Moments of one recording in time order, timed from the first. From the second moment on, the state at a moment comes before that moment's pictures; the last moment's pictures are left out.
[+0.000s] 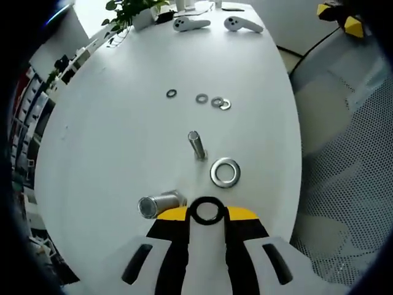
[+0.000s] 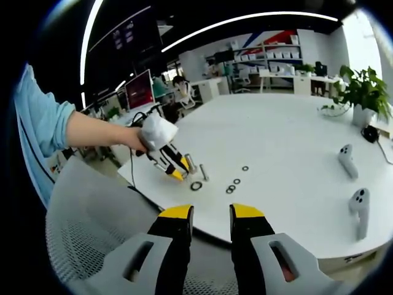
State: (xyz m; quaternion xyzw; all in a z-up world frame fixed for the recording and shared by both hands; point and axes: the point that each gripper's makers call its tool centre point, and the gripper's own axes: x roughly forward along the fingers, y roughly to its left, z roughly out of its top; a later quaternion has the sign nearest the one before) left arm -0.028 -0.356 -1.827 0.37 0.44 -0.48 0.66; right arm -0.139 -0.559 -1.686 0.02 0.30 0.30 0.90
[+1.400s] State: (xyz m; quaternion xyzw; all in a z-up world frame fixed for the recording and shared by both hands) left arm -0.004 -0.349 -1.767 0.41 0.42 -0.46 0.66; right arm -0.137 -0.560 -1.685 0.03 0.30 0.29 0.91
